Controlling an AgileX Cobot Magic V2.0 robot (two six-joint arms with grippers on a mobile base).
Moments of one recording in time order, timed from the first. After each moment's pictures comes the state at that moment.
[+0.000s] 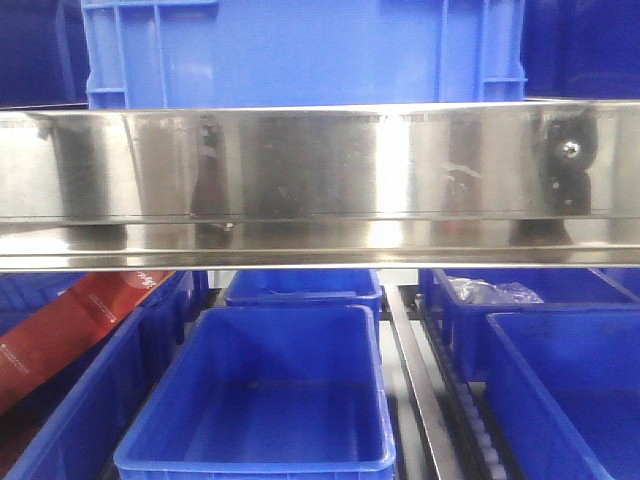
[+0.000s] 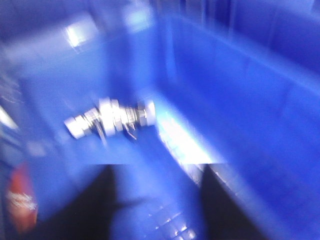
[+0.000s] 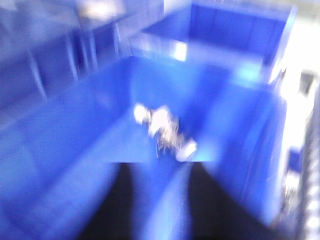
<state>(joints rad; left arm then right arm) -0.32 1.75 -2.29 -0.06 1.11 0.15 0.43 1.58 -1.98 0.17 0.81 -0.12</state>
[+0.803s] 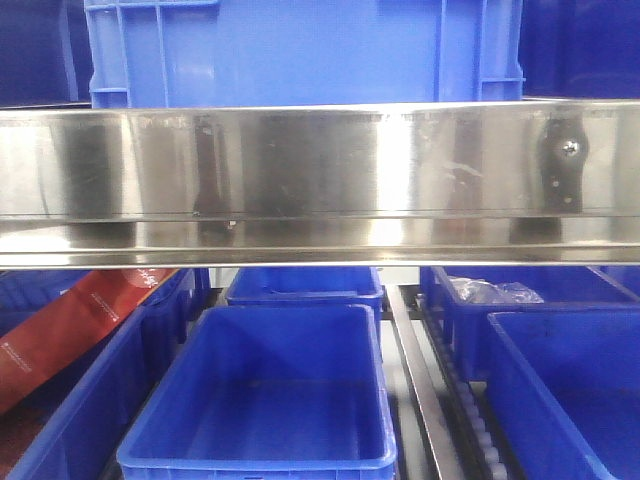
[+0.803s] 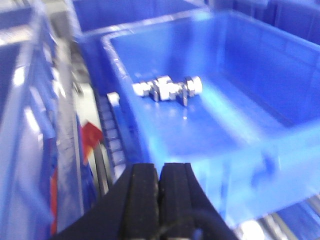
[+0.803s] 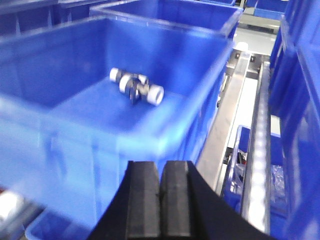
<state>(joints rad) -0.21 0.99 -1.24 -0.05 0.65 0.13 0.37 0.95 -1.00 0.12 0.41 -0.12</state>
